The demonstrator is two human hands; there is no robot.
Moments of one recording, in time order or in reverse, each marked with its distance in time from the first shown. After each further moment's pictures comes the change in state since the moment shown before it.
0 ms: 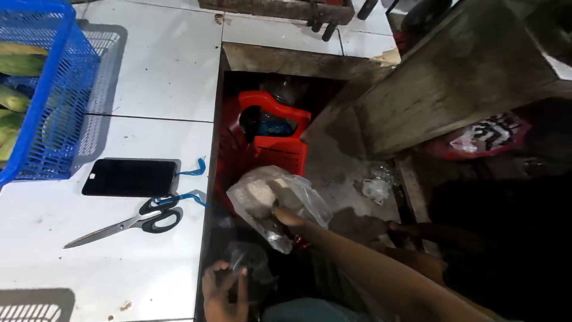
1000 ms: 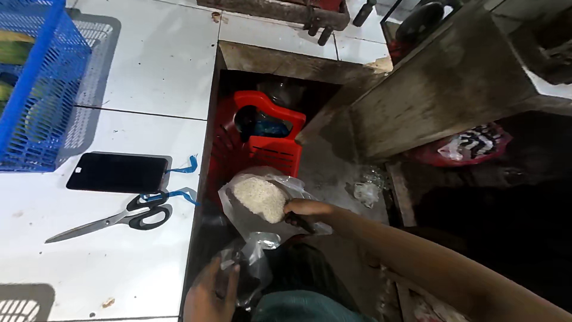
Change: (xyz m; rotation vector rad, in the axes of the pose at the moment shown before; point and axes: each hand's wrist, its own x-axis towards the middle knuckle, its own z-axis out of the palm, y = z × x) left_hand 0.020 0.036 -0.028 0.148 -0.272 -0.049; right_hand -0.021 -0.011 -0.085 -0.185 -0.244 0.026
